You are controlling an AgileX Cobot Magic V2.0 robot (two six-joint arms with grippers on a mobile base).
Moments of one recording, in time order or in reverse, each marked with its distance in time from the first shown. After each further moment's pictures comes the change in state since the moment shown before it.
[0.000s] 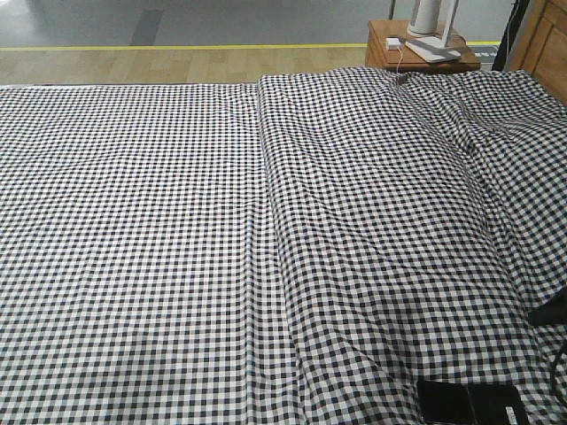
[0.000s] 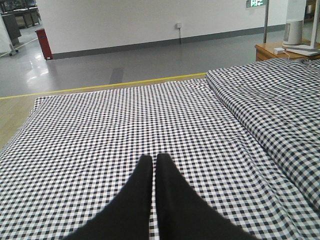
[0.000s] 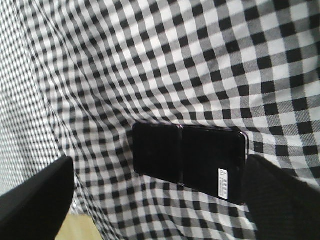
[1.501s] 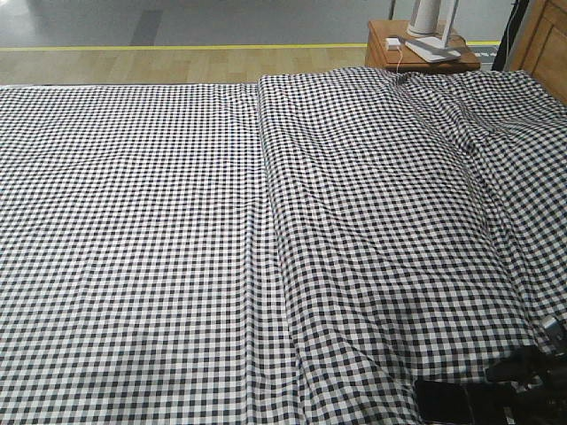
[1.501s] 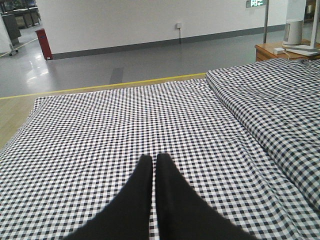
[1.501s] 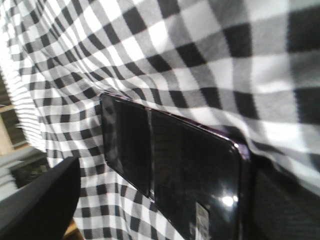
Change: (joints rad) left arm 0.000 0.000 0.000 0.000 0.000 0.000; right arm -0.001 0.441 -0.164 0.082 0.092 -0.141
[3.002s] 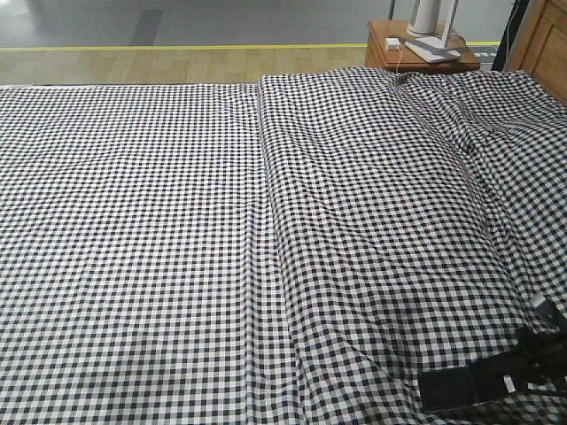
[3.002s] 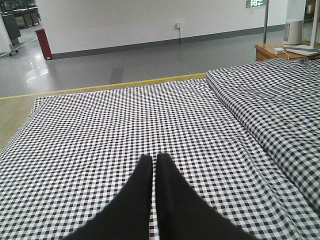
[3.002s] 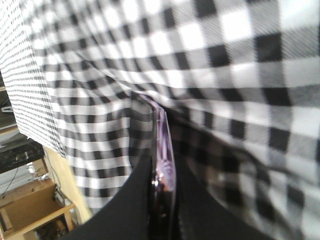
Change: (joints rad) left arm 0.000 0.000 0.000 0.000 0.000 0.000; right arm 0.065 -0.095 0.018 -0.006 0.011 -0.003
